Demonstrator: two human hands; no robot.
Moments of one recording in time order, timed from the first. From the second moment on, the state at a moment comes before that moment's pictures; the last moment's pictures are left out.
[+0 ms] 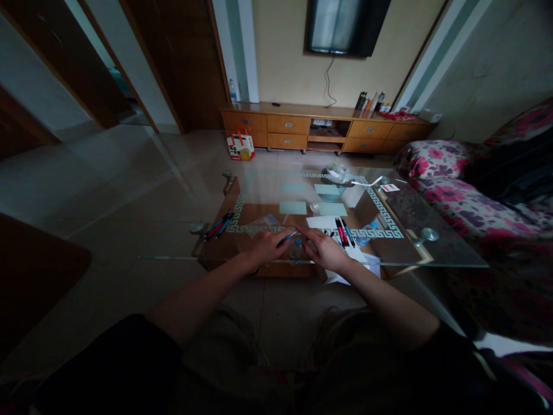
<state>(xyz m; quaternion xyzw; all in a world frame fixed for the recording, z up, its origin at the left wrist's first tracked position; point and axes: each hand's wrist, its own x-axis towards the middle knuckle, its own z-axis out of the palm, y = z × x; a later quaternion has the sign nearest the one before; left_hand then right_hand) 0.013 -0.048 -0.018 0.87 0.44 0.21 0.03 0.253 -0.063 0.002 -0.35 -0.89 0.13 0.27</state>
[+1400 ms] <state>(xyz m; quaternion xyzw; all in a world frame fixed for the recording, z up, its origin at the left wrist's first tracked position) 0.010 -0.048 -0.018 0.87 0.46 0.19 0.03 0.278 -0.046 -0.003 -0.53 -0.77 0.09 0.35</state>
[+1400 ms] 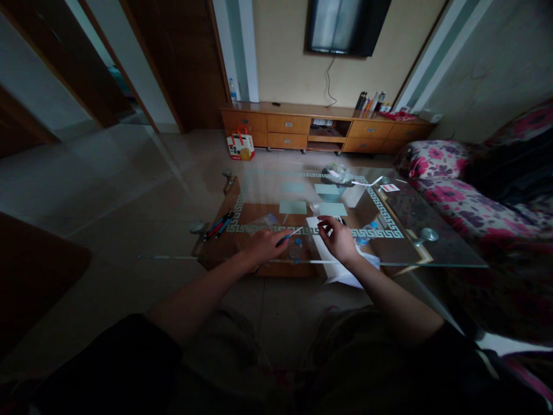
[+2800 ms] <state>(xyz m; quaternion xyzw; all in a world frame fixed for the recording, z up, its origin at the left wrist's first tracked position) 0.011 -0.052 -0.010 0.87 0.45 0.18 0.04 0.294 -0.037 -0.017 -0.53 -0.84 -0.08 0.05</state>
